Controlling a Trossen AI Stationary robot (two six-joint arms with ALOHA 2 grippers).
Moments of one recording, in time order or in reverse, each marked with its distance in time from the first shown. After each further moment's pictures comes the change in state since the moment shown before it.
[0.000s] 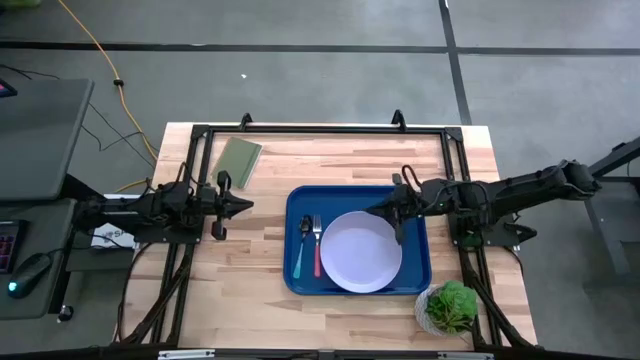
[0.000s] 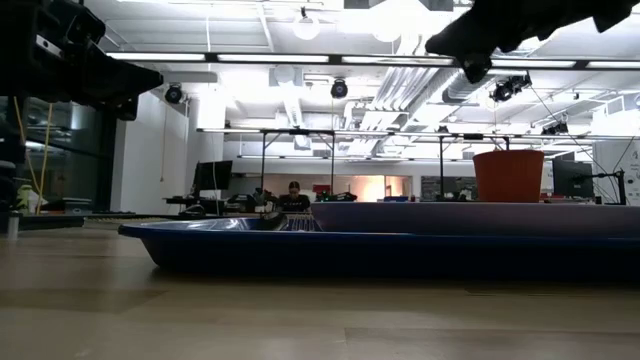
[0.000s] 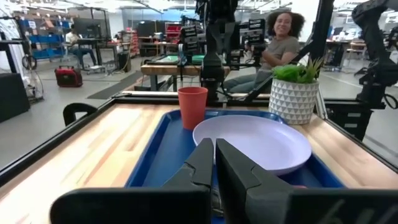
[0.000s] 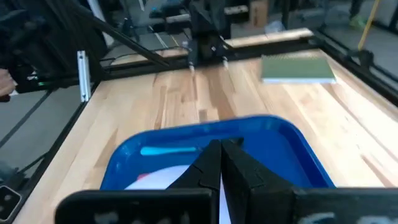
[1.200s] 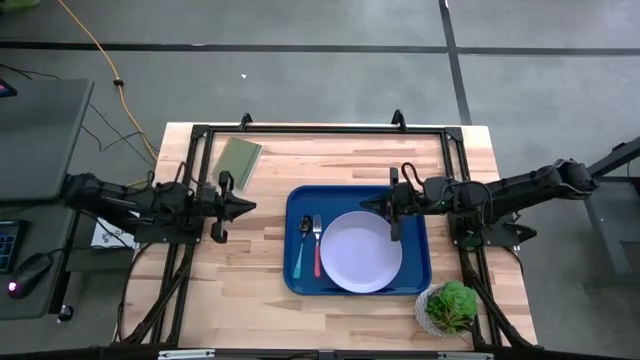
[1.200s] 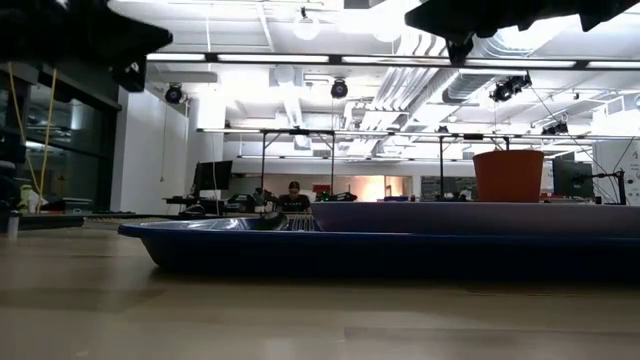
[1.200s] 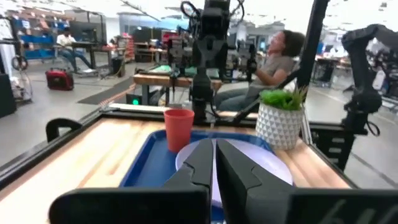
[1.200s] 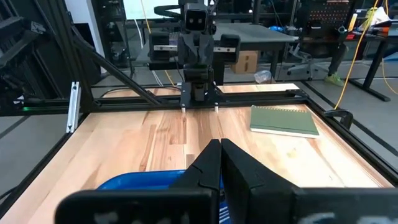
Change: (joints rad) left arm -0.199 0.285 0.128 0.203 -0.190 -0.047; right arm 0.004 0.047 0.000 0.214 0.047 -0.135
